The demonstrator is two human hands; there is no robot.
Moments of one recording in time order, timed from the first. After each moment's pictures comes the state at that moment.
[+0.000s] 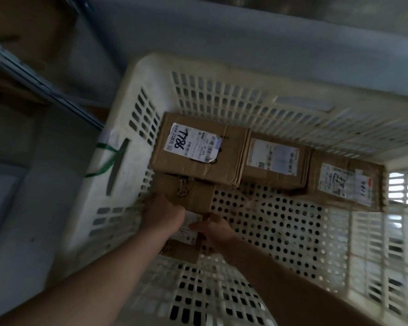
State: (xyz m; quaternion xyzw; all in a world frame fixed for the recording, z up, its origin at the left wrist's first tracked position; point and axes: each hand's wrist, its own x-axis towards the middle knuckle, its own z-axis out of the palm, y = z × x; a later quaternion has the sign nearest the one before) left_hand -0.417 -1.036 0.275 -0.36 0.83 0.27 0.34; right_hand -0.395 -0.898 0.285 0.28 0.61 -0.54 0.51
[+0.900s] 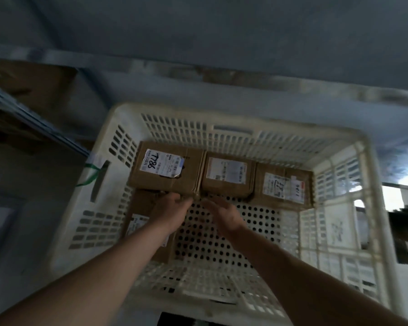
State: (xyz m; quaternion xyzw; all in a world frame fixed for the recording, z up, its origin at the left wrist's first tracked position) left_hand -0.413 -0.939 0.383 -0.26 0.81 0.42 0.32; right_hand -0.393 -0.794 0.377 0.23 0.73 -0.55 0.33
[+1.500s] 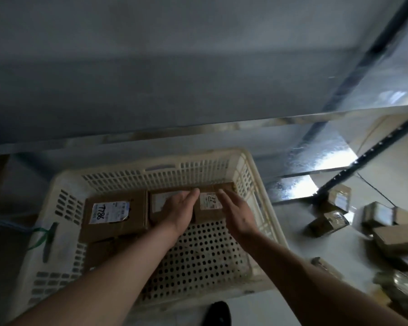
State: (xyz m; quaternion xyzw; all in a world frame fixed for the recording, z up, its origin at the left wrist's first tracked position) left_hand -0.383 -0.797 0.508 0.00 0.81 0.52 0.26; right_hand -0.317 -0.666 0.510 0.29 0.77 -0.57 0.01
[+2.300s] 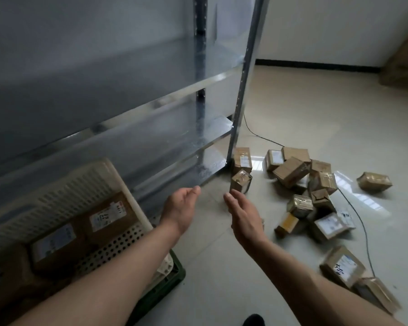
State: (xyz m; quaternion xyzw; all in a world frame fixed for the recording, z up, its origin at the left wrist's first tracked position) left_hand -0.180 -0.526 0.535 0.20 0.80 0.47 0.32; right_hand -0.050 -0.446 0.516 0.48 0.64 -0.57 -0.18
